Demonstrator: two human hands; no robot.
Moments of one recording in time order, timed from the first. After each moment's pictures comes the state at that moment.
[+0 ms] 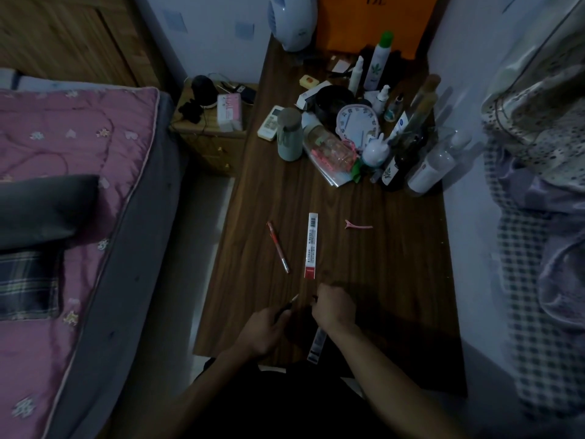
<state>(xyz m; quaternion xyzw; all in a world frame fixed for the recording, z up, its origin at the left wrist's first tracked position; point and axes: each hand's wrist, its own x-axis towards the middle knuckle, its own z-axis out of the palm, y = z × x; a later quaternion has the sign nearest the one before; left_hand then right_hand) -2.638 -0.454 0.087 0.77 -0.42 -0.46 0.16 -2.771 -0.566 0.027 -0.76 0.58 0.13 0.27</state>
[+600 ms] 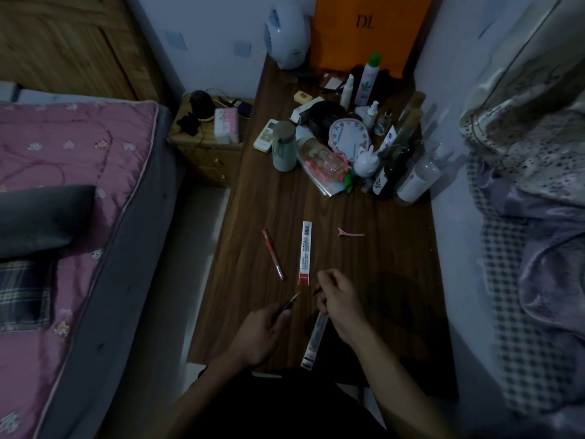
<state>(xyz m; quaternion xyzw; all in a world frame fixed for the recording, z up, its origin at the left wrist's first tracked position) -2.647 -0.457 0.133 0.74 -0.47 -0.42 0.23 -2.787 -0.579 0.113 -0.42 0.55 -0.17 0.70</state>
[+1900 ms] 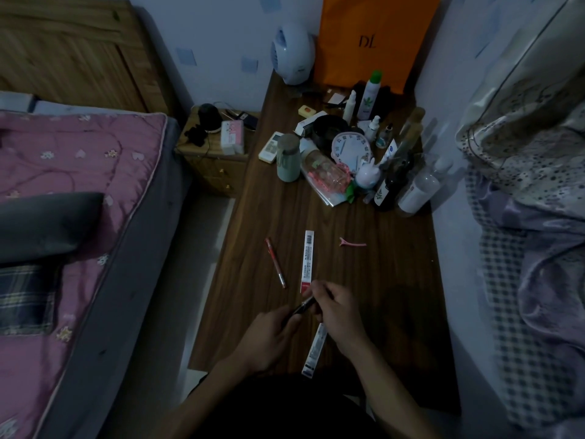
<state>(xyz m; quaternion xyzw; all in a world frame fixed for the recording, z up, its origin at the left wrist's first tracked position) -2.653 -0.465 0.150 0.72 -0.52 -0.38 0.25 -2.786 -0.564 0.144 -0.56 0.49 -0.19 0.65</state>
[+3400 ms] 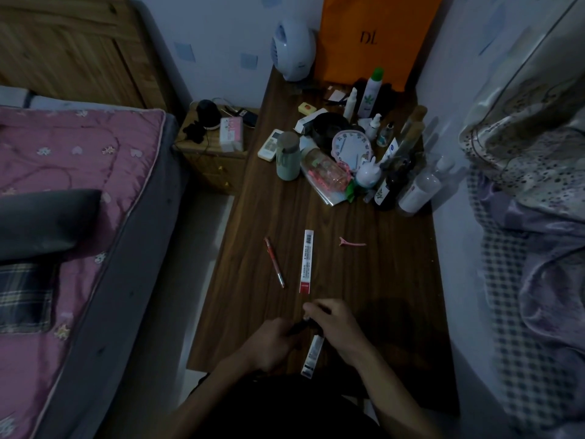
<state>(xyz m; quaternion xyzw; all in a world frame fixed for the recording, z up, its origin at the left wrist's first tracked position) -2.655 -0.471 0.141 0.70 -0.49 -0.49 0.17 -2.801 -0.566 0.111 -0.59 0.46 -0.06 0.66</state>
